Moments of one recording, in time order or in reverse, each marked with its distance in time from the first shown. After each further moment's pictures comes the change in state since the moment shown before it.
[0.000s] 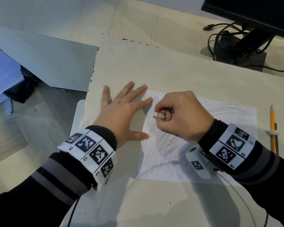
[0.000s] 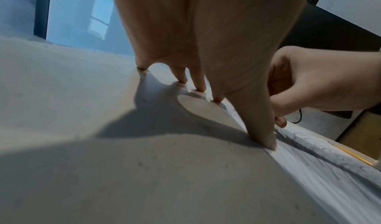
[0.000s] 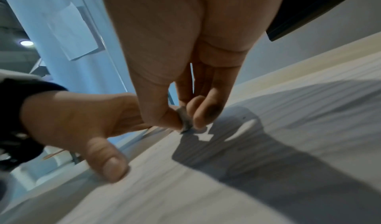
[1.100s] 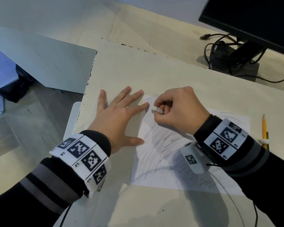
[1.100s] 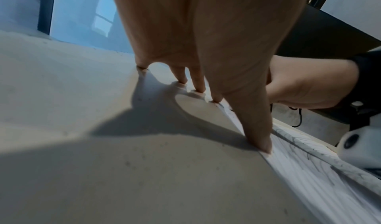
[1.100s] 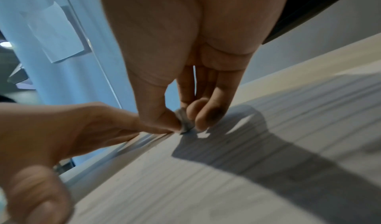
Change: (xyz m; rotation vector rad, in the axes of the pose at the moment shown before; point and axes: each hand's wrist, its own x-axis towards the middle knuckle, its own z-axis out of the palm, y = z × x) left_hand 0.000 0.002 0.000 -0.020 -0.002 -0.011; right_hand 0.018 0.006 -0.007 0.032 0.073 0.085
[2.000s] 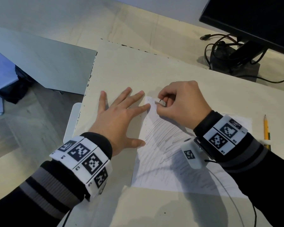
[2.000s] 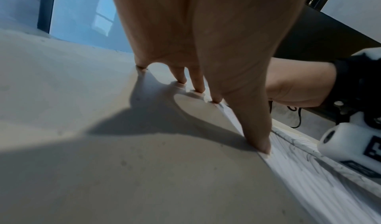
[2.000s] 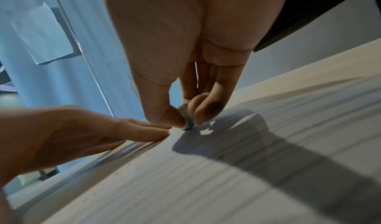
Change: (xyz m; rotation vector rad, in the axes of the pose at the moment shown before) left_hand 0.001 -0.001 0.000 -0.015 -0.006 -0.001; right_hand 0.012 0.004 -0.004 -0.027 0.058 0.023
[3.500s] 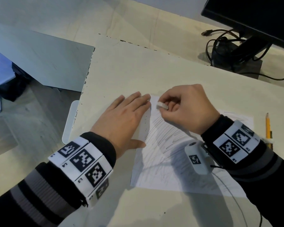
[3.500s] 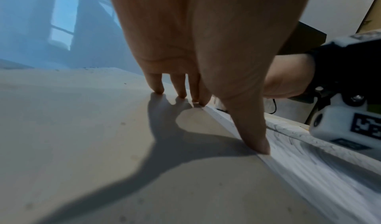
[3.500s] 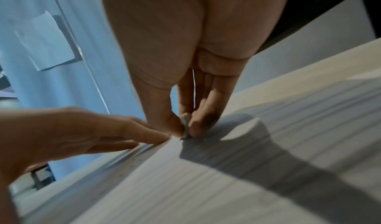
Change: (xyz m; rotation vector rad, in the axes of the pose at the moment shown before) left_hand 0.002 0.014 -0.007 0.175 -0.080 0.109; right_hand -0.010 0.009 -0.003 0.040 -0.037 -0.028
